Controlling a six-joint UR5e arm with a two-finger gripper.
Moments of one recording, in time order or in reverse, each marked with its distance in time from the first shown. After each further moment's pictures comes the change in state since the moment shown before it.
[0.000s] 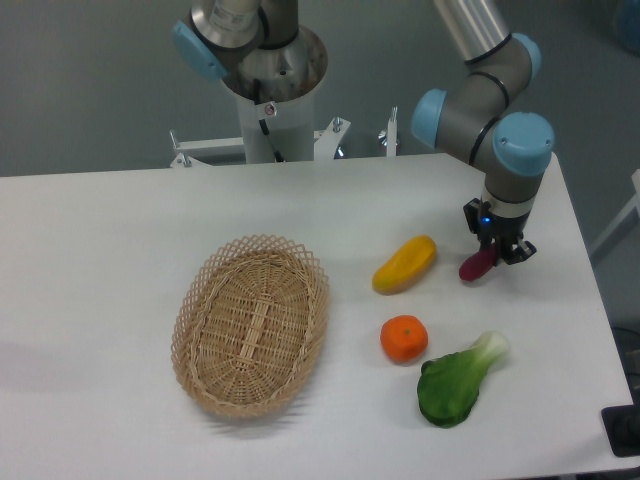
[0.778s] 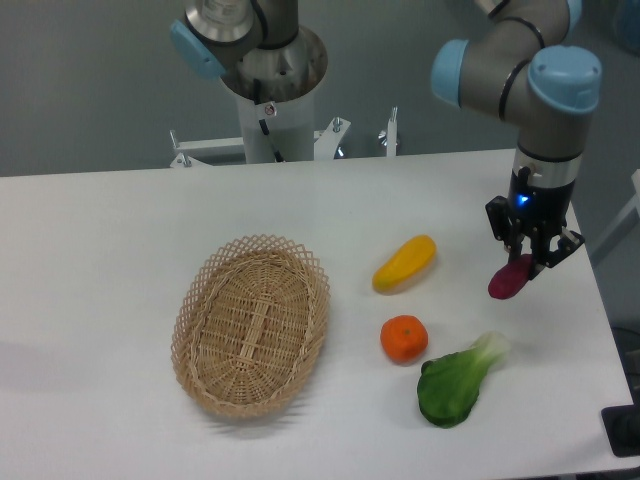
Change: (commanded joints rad) arm -0.115 0.117 0.204 -0.166 -0.244 -0.368
